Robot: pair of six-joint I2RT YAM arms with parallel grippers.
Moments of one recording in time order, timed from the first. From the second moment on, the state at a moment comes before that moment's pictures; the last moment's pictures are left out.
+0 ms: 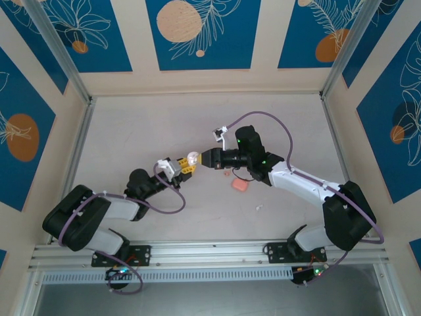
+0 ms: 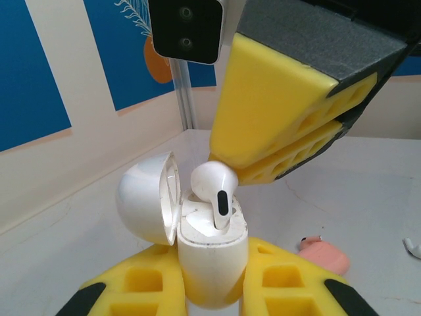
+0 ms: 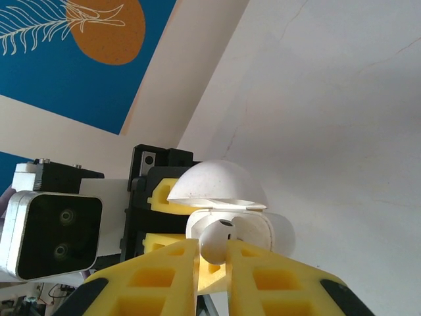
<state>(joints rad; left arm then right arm) -0.54 1.44 0.25 1.28 0.50 0.11 0.65 1.40 0.88 0.09 -0.65 0.73</state>
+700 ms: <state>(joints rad) -0.54 1.44 0.25 1.28 0.51 0.11 0.65 1.41 0.91 0.05 -0.67 0.66</state>
